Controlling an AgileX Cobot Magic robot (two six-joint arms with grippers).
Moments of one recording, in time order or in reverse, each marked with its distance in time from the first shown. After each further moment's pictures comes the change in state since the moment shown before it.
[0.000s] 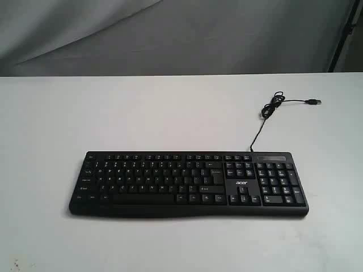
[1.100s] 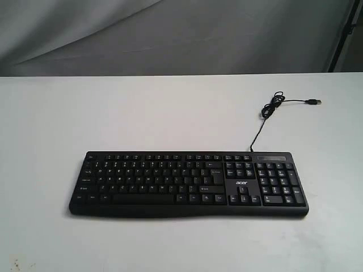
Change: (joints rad) left arm 0.000 0.000 0.000 0.000 0.000 0.000; right arm 0.000 0.000 0.000 -0.034 -0.201 0.000
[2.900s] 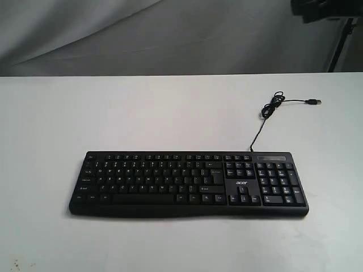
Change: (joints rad) left arm 0.000 0.000 0.000 0.000 0.000 0.000; right arm 0.002 1.479 -1.317 0.903 0.575 -1.071
